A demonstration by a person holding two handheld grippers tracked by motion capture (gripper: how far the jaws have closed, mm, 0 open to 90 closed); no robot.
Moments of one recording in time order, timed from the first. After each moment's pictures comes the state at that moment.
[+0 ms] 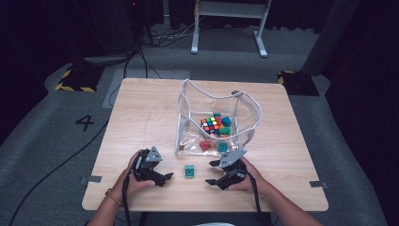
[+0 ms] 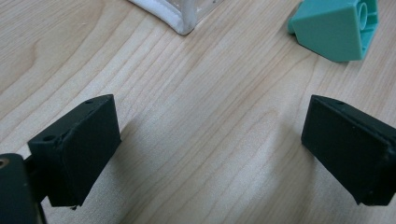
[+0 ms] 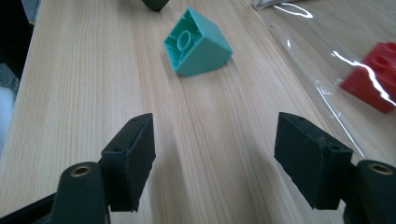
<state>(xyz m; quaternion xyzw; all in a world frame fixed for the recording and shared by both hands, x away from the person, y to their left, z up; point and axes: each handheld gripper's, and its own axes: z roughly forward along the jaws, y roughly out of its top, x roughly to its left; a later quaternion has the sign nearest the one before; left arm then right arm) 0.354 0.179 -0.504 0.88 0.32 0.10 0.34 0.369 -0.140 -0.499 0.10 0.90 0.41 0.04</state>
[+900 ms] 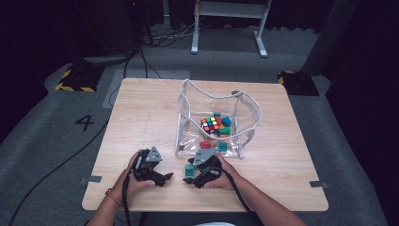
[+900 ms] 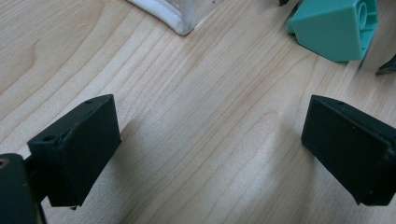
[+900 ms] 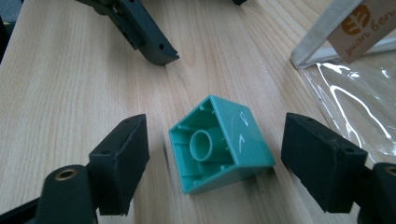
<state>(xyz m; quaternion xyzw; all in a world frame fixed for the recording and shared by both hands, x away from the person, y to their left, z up) 0.355 0.179 -0.504 0.88 0.31 0.10 0.34 0.378 -0.069 -0.504 0.08 0.91 0.40 0.04</state>
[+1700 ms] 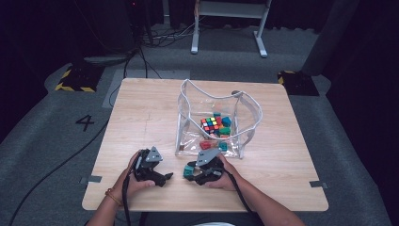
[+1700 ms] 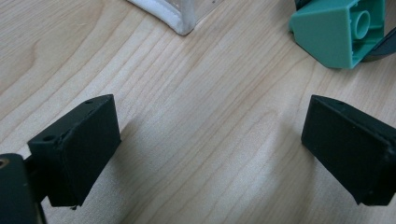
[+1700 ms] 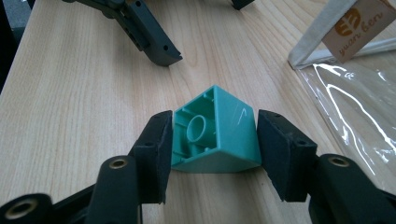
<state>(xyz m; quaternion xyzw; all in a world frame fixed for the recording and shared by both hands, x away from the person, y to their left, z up) 0.355 0.179 -0.504 0.88 0.31 0.10 0.34 0.374 -0.076 -0.504 0.09 0.90 0.42 0.03</state>
